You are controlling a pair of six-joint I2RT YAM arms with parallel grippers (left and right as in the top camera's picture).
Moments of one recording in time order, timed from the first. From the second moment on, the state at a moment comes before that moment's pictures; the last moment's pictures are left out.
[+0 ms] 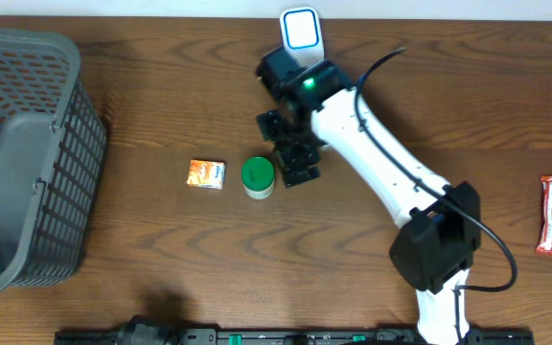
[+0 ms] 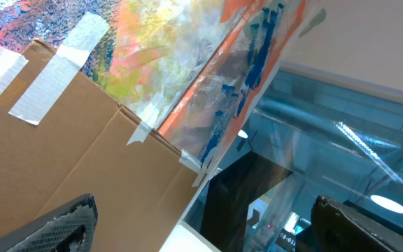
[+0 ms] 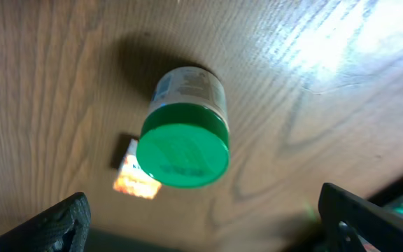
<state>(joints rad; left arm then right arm) -0.25 0.05 1.39 -0.42 -0.82 0.04 0.65 2.10 1.99 -1.32 -0.19 1.87</state>
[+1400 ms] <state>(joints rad) -0.25 0.05 1.39 -0.42 -0.82 0.04 0.70 2.35 1.99 -1.22 -0.14 1.30</state>
